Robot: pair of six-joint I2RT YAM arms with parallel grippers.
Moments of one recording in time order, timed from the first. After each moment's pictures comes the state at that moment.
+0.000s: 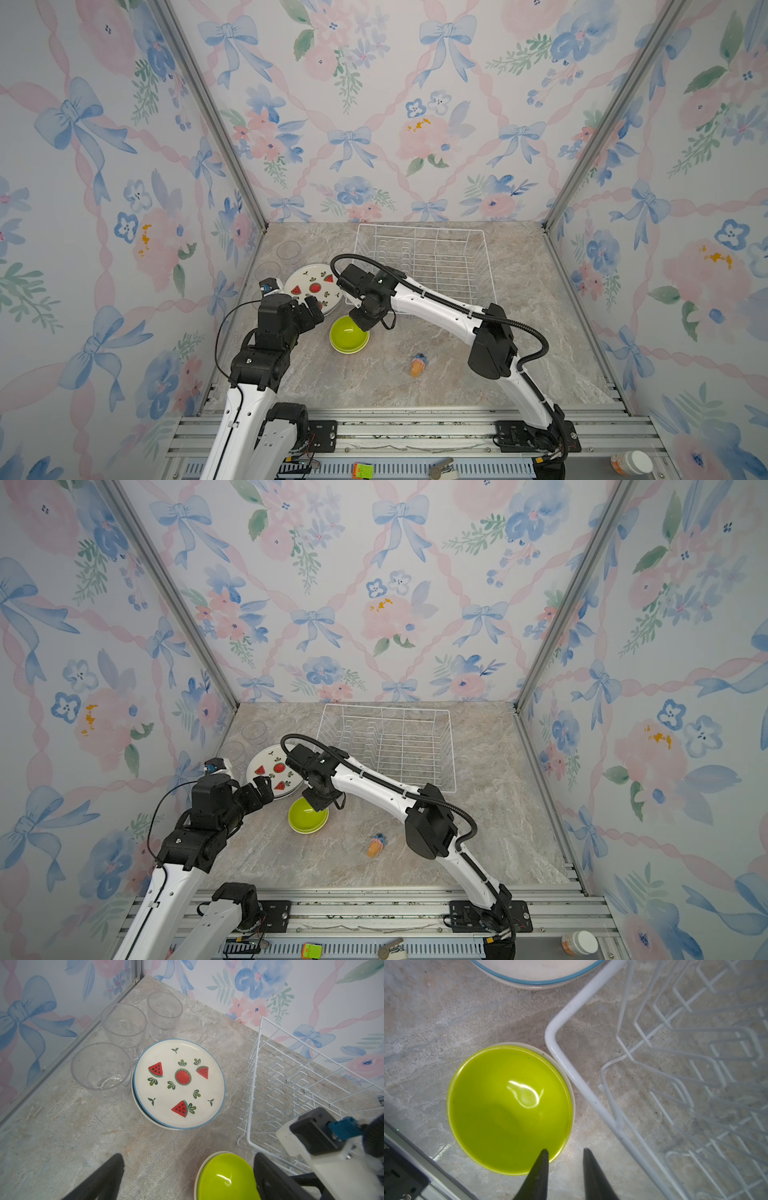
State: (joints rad) left arm -0.09 0.67 0.72 -0.64 -0.16 -0.47; right arm 1.04 2.32 2.26 -1.19 0.06 0.22
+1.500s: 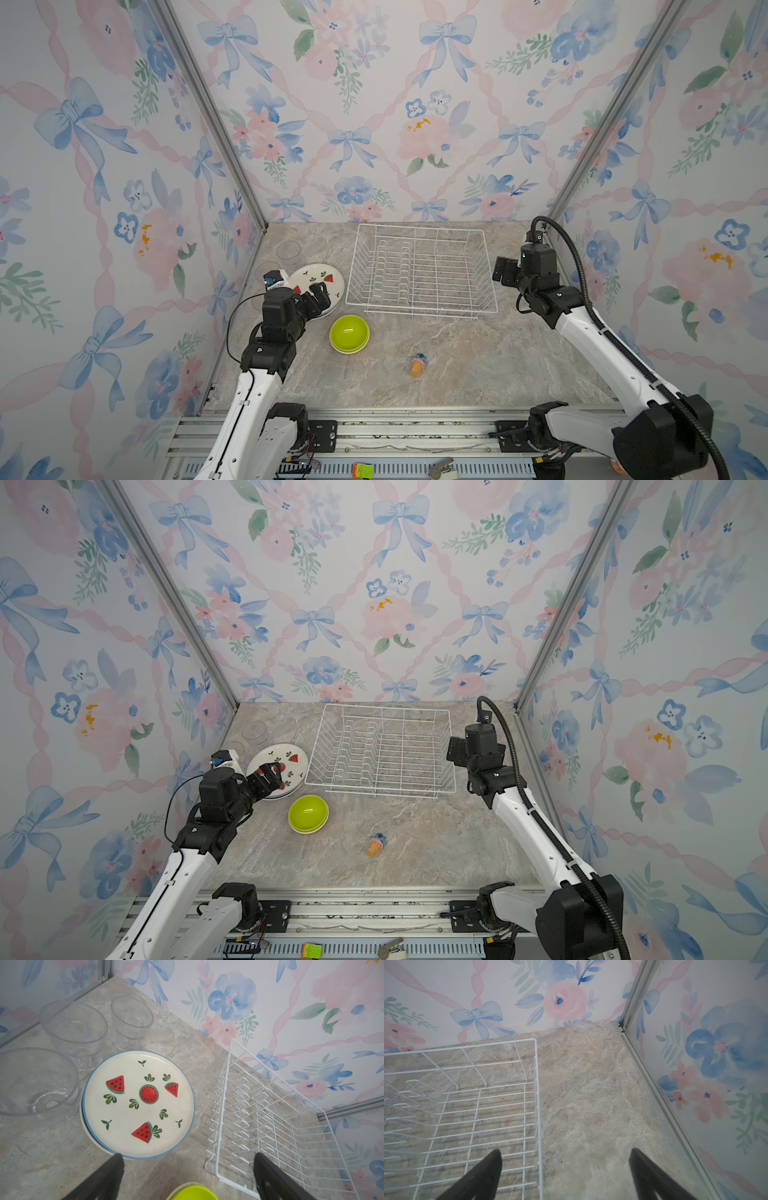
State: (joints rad) left arm -0.07 0.78 0.62 -0.28 -0.03 -0.58; right arm 0.23 1.21 1.00 -0.38 0.37 0.24
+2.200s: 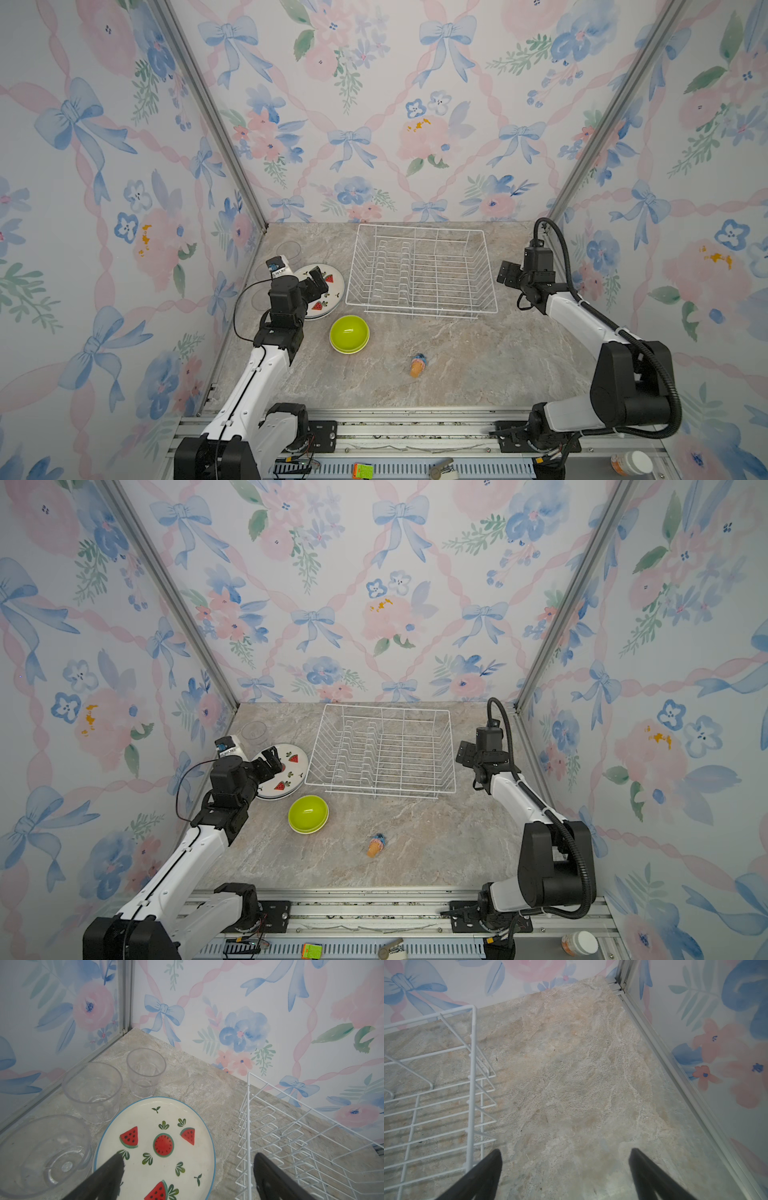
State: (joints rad) left arm -0.07 1.00 0.60 0.06 -0.19 -0.42; right arm 0.05 1.47 0.93 -0.16 0.23 0.24
